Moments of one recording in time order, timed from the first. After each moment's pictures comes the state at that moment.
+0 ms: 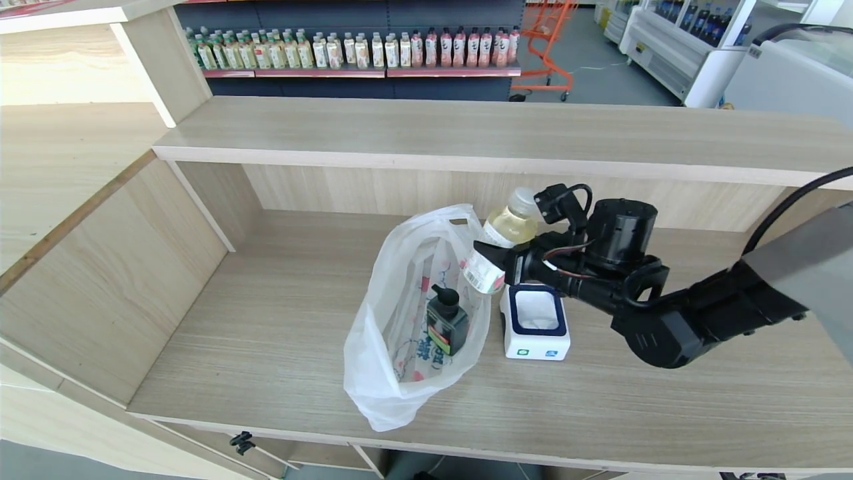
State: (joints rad) left arm 0.00 0.00 0.00 0.05 0.13 0.01; right arm 0.44 2.08 -1.04 -1.03 0.25 0.01
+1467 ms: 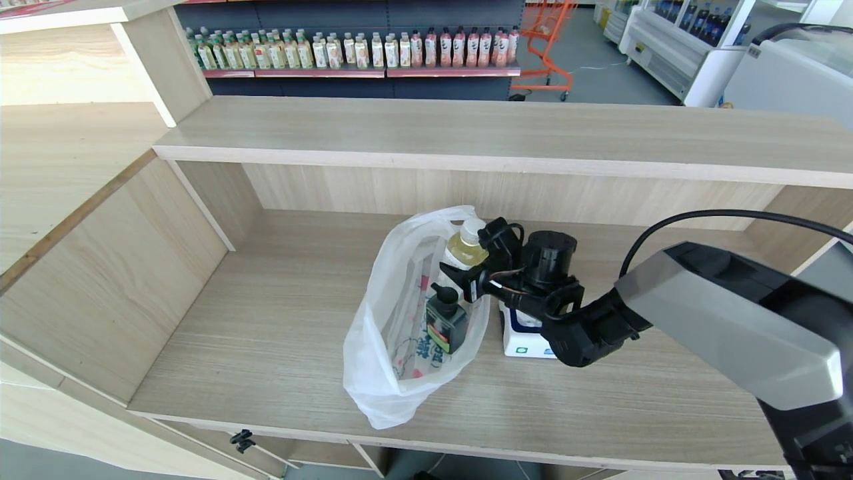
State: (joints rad) left arm 0.00 0.00 0.00 0.05 0.13 0.01; right arm 0.48 2.42 -1.33 -1.08 0.26 -0.17
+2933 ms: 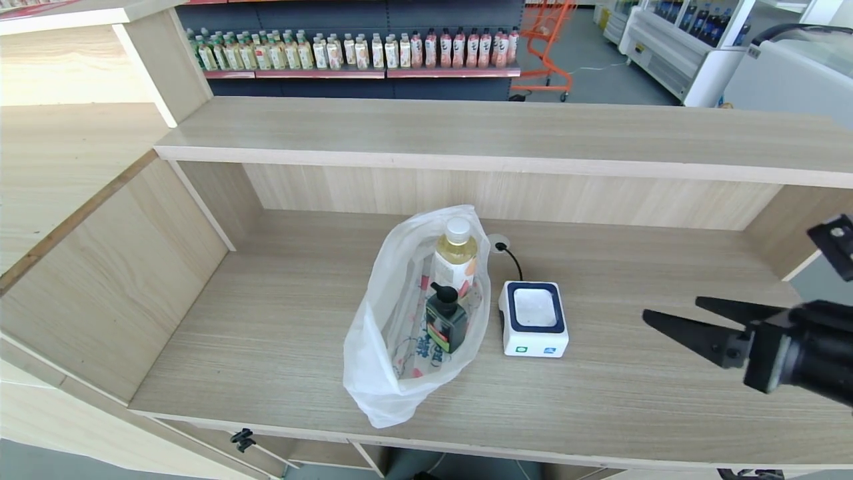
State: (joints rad) left arm 0.00 0.00 0.00 0.05 0.13 0.01; right arm 0.29 1.13 -0.46 -0.43 0.18 0.11
